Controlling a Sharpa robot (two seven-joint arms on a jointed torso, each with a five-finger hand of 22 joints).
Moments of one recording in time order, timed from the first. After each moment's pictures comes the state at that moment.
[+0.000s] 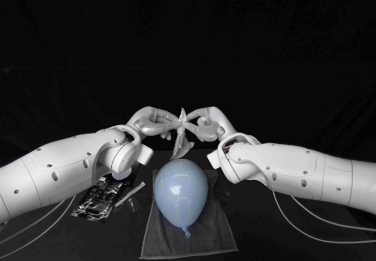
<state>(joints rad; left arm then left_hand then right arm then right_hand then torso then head) 1.33 -0.64 -0.04 1.33 -0.41 -0.29 0.17 1.48 -0.10 0.49 0.09 0.05 1.02 0.12 0.35 0.46 1.14 0.05 0.37 0.19 1.13 0.00 1.27 0.56 0.17 0.90 0.11 1.00 0.65 1.31 -0.60 -0.14 1.43 -0.61 -0.79 0.26 1.32 -0.03 0.55 -0.01 0.05 1.03 0.09 0.39 0.37 1.46 0.02 1.52 1.31 1.46 -0.03 1.55 1.31 0.12 1.21 0.07 0.85 1.31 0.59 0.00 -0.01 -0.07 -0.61</state>
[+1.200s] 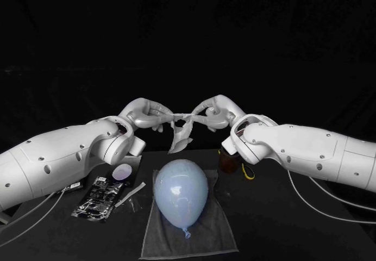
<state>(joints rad) 1.38 -0.66 -0.03 1.29 -0.49 -0.28 0.15 1.47 -0.12 0.54 0.05 0.05 1.03 0.12 0.36 0.46 1.15 0.06 0.37 0.18 1.16 0.00 1.29 0.60 0.17 0.89 0.10 1.03 0.67 1.42 -0.66 -0.14 1.37 -0.75 -0.52 0.13 1.32 -0.03 0.56 -0.02 0.04 1.02 0.09 0.40 0.37 1.46 0.02 1.52 1.31 1.46 -0.03 1.55 1.31 0.12 1.21 0.07 0.84 1.31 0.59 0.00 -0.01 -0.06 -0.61</state>
